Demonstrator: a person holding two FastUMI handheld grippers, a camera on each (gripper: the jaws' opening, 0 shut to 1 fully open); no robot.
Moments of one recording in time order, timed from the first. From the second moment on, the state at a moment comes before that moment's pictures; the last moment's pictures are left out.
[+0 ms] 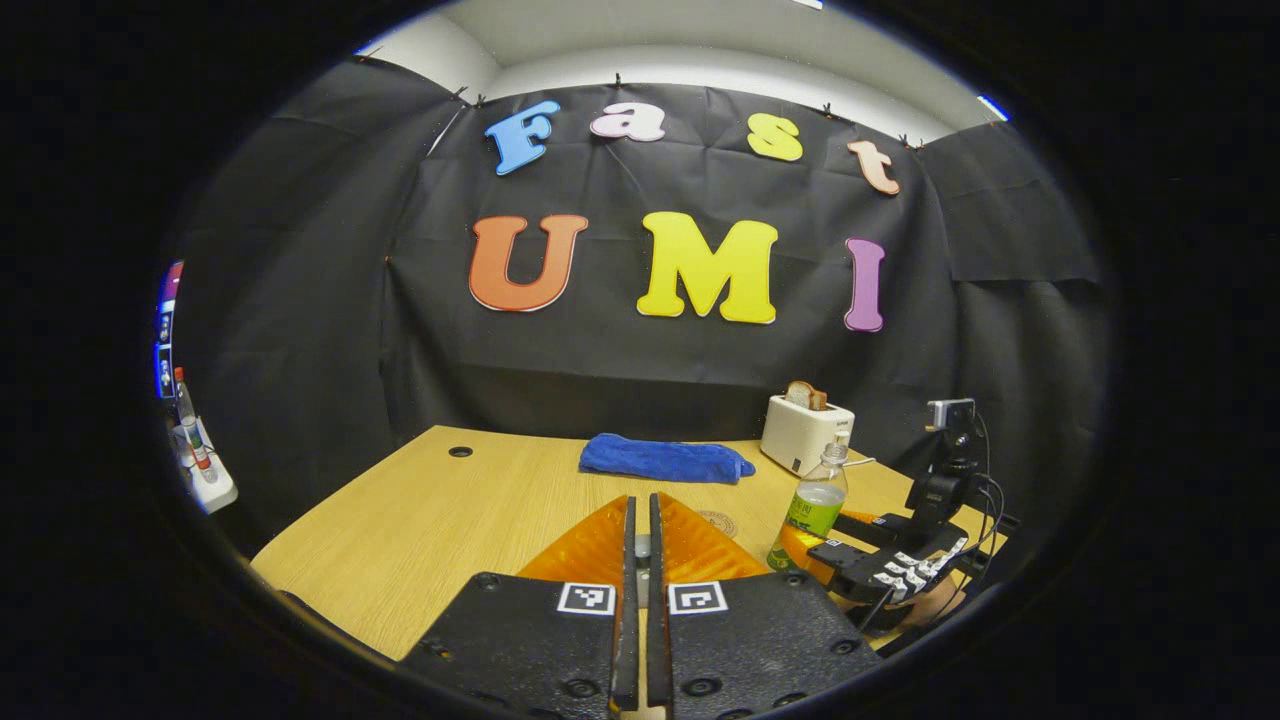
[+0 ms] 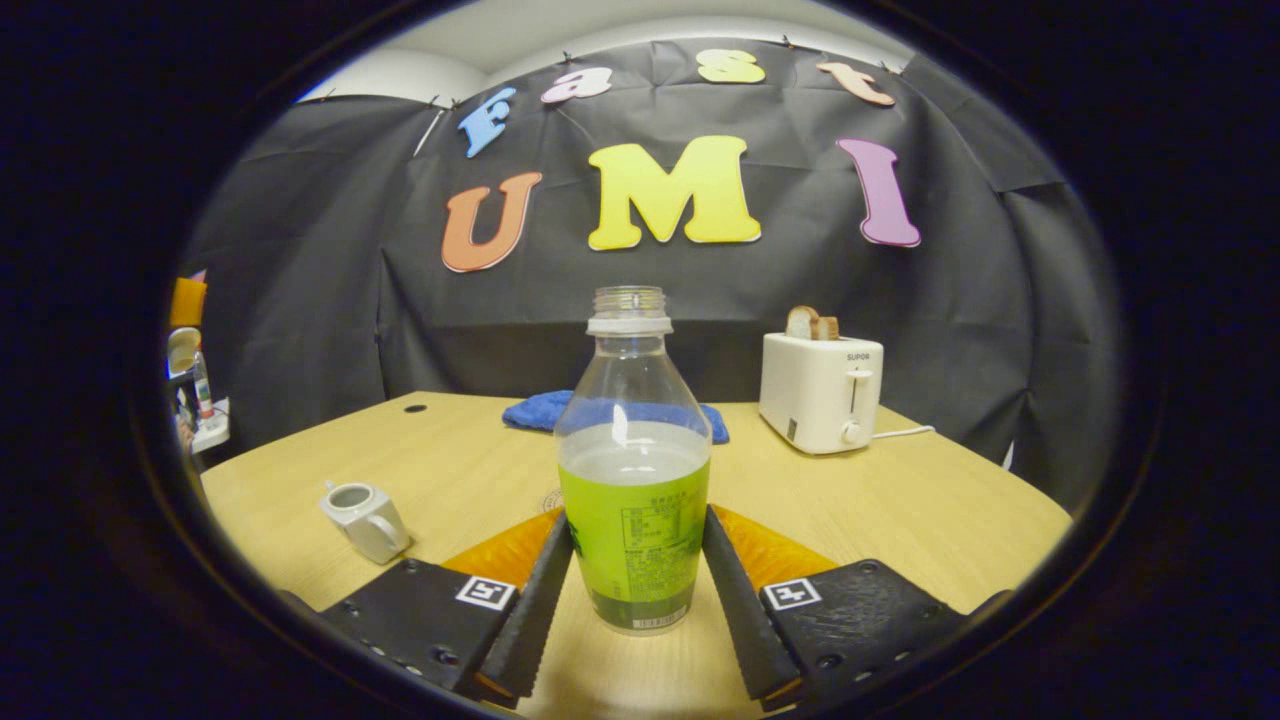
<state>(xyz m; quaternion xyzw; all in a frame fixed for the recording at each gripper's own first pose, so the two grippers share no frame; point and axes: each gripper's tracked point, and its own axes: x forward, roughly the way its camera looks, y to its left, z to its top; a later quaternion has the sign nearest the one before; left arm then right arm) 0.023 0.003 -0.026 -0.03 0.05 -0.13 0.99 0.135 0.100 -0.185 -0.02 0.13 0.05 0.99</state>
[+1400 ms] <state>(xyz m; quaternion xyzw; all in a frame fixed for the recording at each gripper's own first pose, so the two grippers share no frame) 0.021 0.096 -0.024 -0.04 0.05 -0.08 0.99 0.145 0.180 -0.162 -0.68 0.08 -0.01 0.73</state>
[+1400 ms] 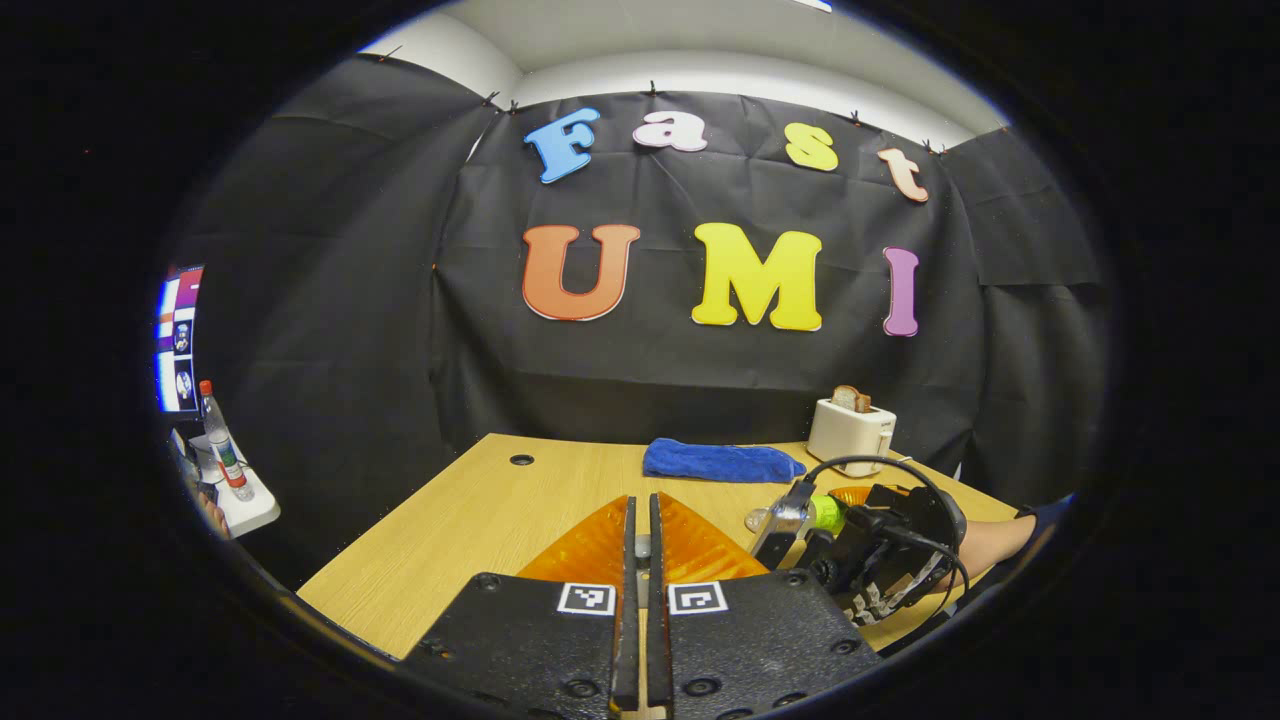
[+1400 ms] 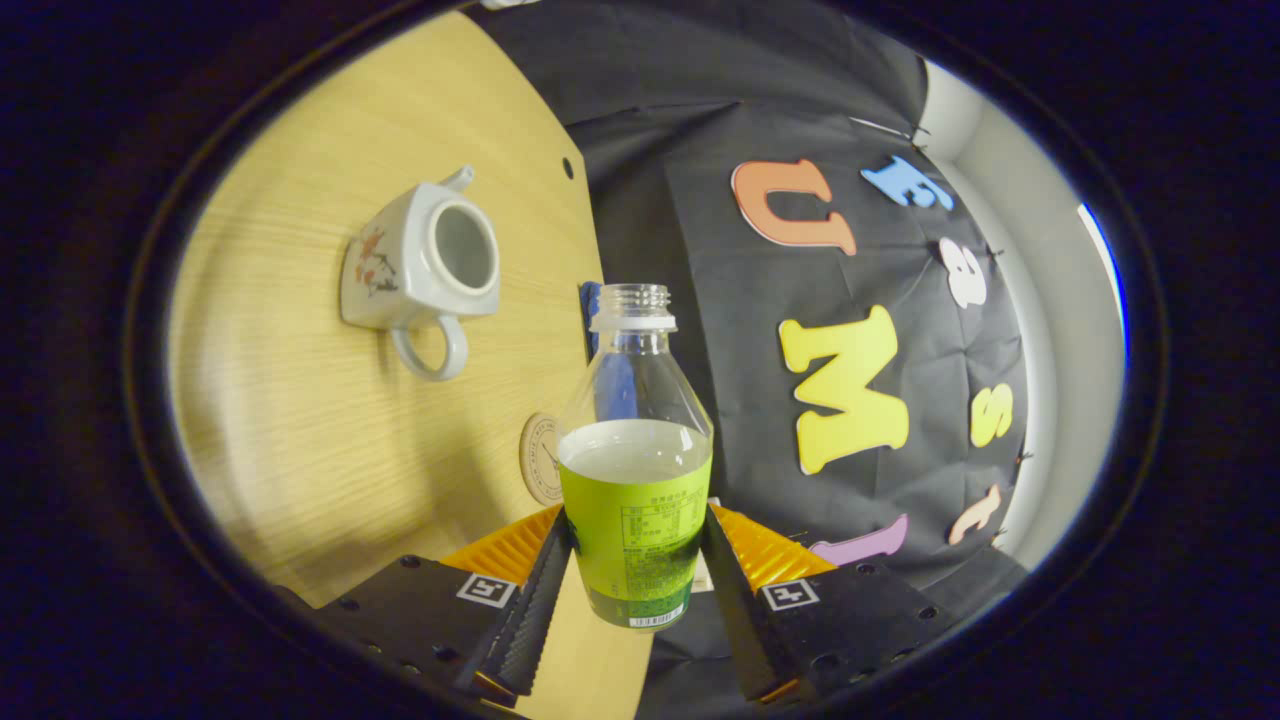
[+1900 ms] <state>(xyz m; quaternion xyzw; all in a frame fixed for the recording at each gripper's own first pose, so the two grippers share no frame) 0.025 0.103 -0.032 -0.05 0.06 -0.08 0.99 0.147 0.212 -0.139 -0.82 -0.04 -0.02 0.58</state>
